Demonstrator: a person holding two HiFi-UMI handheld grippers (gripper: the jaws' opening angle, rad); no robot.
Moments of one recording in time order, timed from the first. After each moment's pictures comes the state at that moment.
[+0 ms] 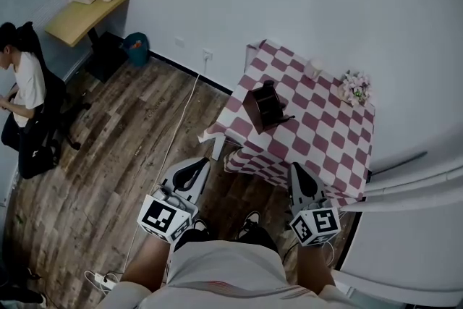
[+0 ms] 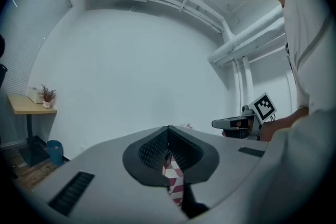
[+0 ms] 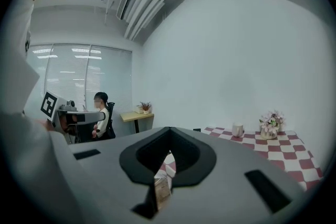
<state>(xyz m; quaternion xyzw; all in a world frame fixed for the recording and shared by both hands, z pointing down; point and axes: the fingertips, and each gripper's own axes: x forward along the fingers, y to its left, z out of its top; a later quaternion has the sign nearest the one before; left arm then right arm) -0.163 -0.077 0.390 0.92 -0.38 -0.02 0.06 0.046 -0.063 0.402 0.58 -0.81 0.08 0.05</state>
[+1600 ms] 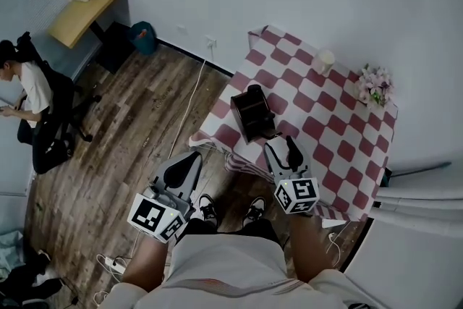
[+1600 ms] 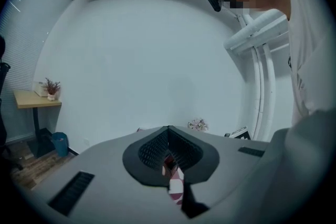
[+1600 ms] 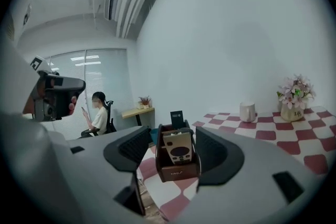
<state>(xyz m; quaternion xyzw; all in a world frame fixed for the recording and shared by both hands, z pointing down) -0.077 -0.172 0.401 0.90 -0.43 0.02 0.10 0.117 -0.224 0.522 0.53 -0.83 0.13 0.04</state>
